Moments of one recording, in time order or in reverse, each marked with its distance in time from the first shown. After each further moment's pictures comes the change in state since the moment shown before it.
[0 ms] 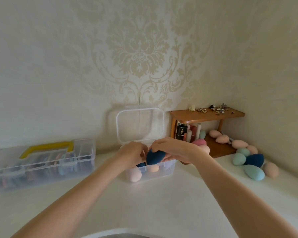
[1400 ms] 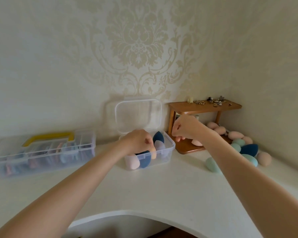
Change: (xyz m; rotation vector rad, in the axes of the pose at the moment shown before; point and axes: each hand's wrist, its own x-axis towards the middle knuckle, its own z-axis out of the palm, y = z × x) left_hand -0.017 0.022 -0.016 -0.088 -0.042 0.031; right_hand -0.025 -0.007 -0.037 -0.789 0.330 -0.003
